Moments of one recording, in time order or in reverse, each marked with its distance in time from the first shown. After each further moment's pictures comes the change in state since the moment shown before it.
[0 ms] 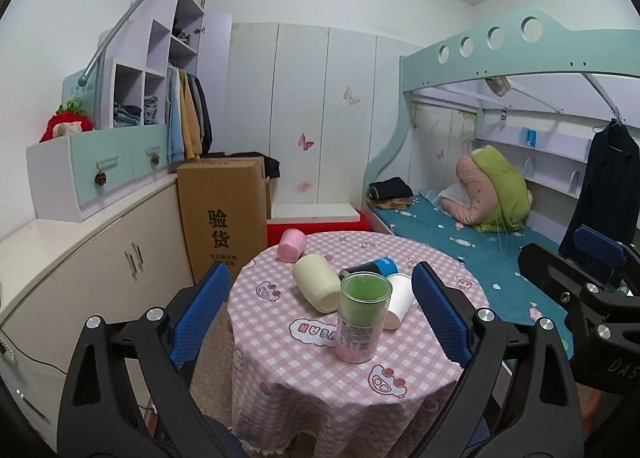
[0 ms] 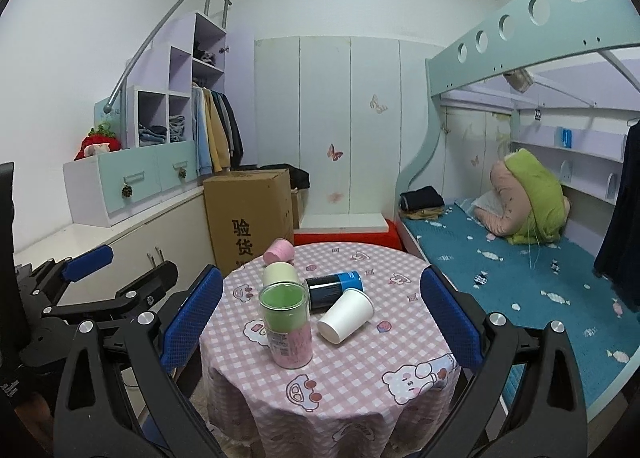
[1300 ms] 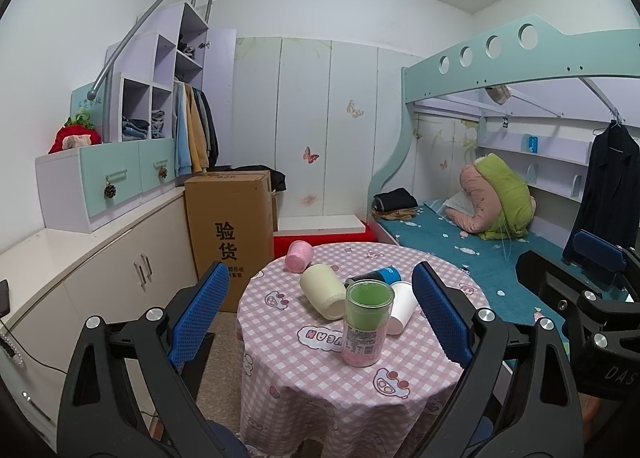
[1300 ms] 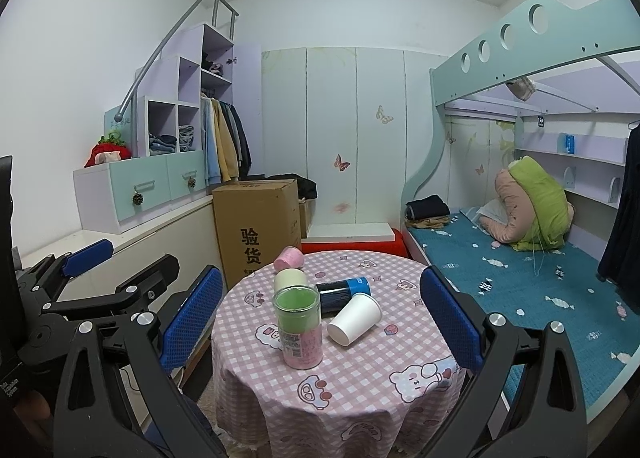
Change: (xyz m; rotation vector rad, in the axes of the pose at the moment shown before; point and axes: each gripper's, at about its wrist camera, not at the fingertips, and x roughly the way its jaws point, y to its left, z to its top) left arm -0.024 0.004 0.001 0.010 -0.043 0.014; right arm -0.023 0.004 0.000 0.001 -0.032 0.022
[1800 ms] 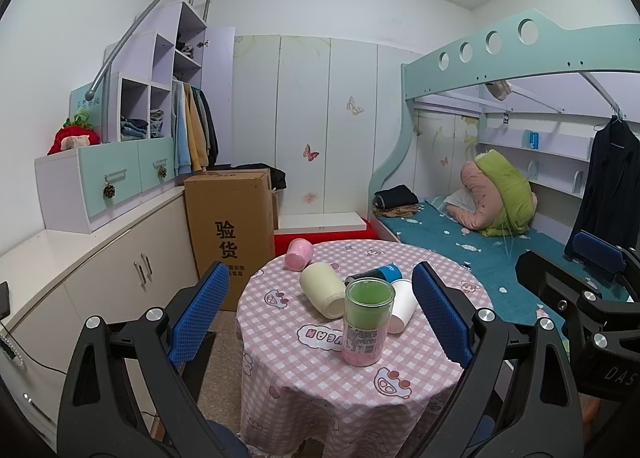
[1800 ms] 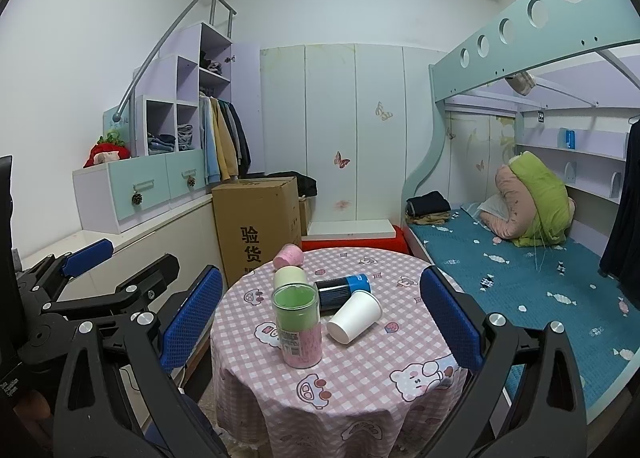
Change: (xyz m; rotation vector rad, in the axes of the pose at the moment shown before) left arm 0.000 0.001 0.001 0.004 0.006 0.004; right arm 0.006 -0.002 -0.003 0.009 0.009 0.004
